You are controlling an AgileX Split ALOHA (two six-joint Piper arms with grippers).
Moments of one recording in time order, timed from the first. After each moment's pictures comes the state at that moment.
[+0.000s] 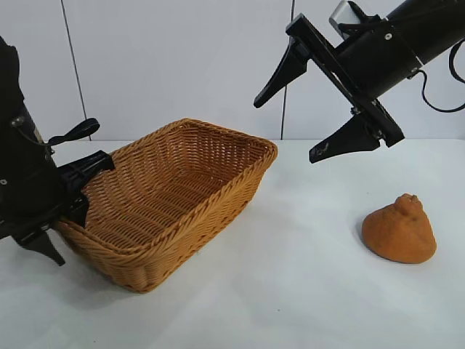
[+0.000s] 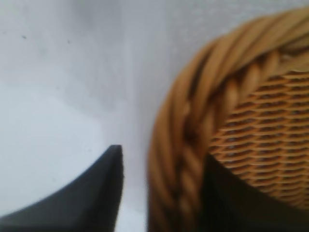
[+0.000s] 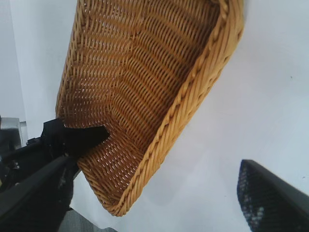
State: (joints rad) left arm -0.37 1.86 -0.94 -0.05 0.46 -1.21; right arm 0.22 1.81 -1.21 0.90 0.84 -0.28
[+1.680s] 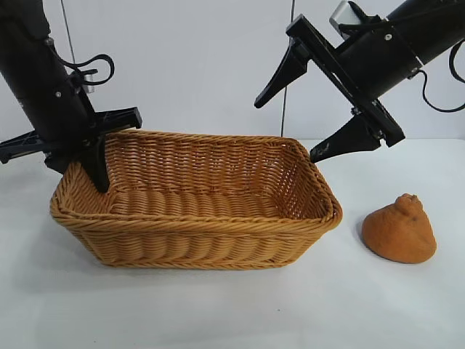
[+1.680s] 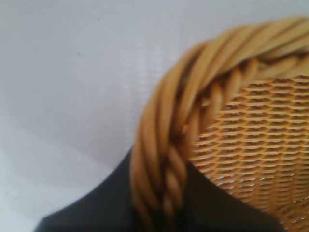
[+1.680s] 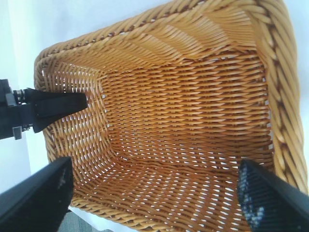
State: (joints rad) left arm -0.24 2.06 -1.42 -0.30 0.83 -0.18; right arm 0.22 1.81 -1.21 0.89 0.83 -0.28
